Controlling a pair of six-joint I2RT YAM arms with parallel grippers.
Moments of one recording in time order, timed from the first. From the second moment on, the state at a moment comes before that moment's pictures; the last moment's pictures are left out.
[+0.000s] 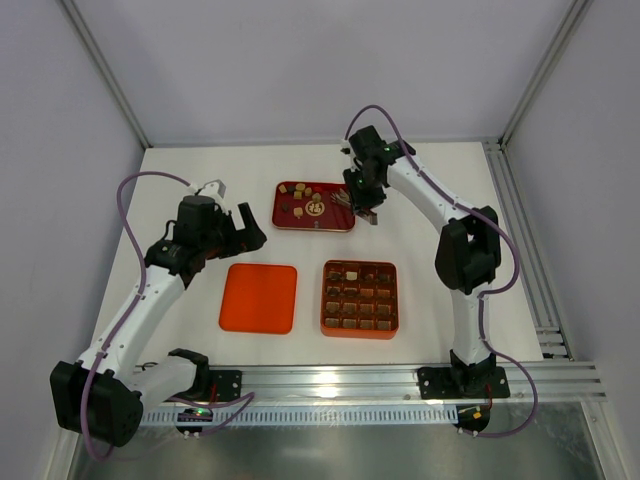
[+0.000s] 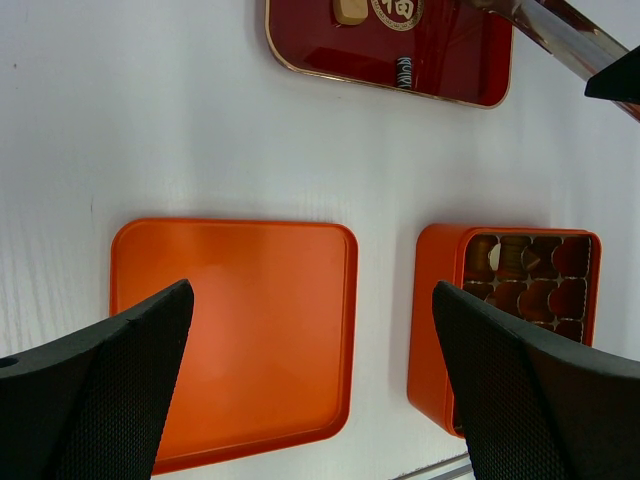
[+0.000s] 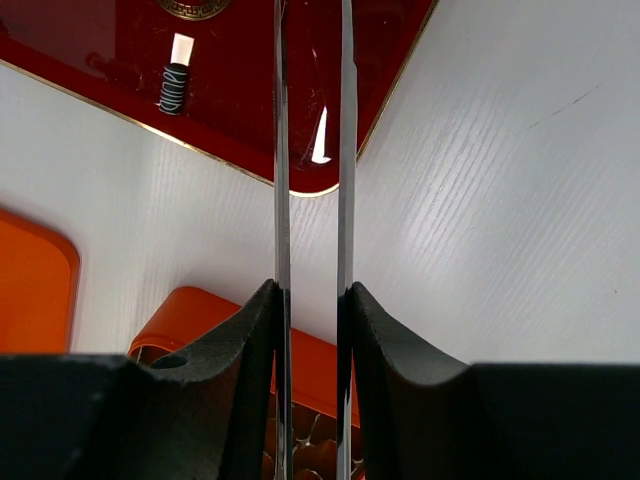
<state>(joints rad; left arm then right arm) -0.28 1.07 0.91 -0.53 0.10 -0.47 0.47 2.08 1.93 -0.99 -0.05 0.15</state>
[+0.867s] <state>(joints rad) -0.28 1.07 0.91 -0.53 0.10 -0.47 0.47 1.94 1.82 -0.96 -0.06 0.17</state>
